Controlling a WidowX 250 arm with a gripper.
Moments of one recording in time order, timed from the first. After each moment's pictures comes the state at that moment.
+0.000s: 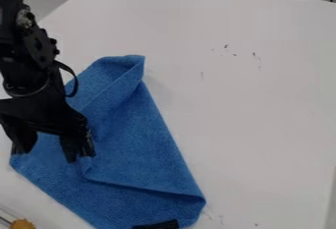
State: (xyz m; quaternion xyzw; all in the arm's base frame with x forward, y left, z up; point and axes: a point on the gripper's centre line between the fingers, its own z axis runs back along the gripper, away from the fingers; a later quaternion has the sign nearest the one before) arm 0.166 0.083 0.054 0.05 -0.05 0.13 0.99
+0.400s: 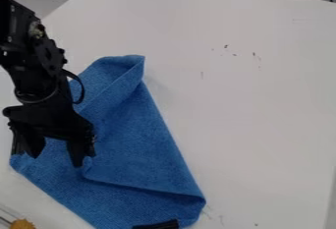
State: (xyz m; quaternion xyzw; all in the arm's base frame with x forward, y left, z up) arm 0.175 0.085 0.034 0.04 -0.04 0.12 0.99
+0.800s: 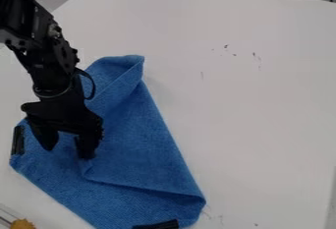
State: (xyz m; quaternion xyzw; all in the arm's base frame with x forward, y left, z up) arm 0.198 0.091 0.015 0.03 -0.03 0.11 0.99
